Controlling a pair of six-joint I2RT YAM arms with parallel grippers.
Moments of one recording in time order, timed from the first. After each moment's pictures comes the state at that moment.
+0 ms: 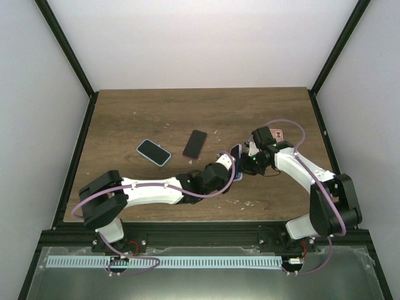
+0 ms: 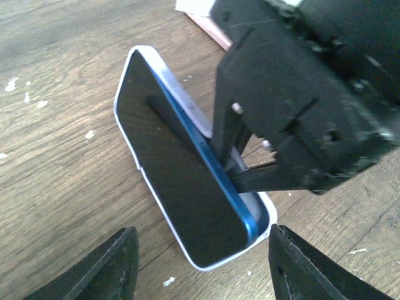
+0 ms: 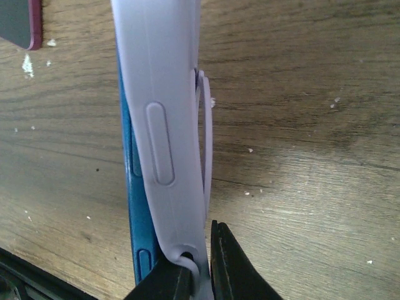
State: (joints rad) left arm -1.17 1.69 0.99 0.06 -0.36 -0.37; right arm 0.32 1.44 0.88 -0.67 -0.39 0.45
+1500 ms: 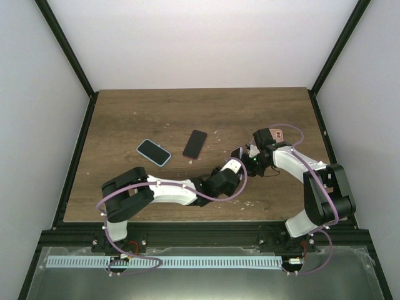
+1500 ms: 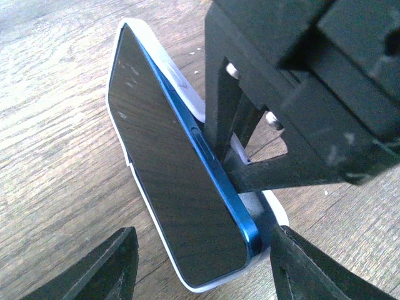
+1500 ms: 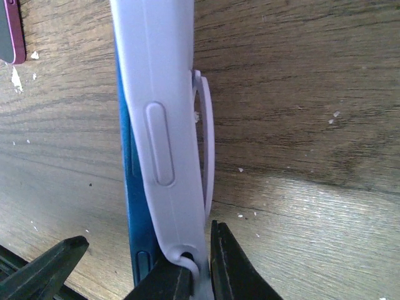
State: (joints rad) left arm -1.19 1.87 1.04 0.14 -0.43 -0.36; right arm 0.29 1.52 0.86 -0.60 -0.46 0.46
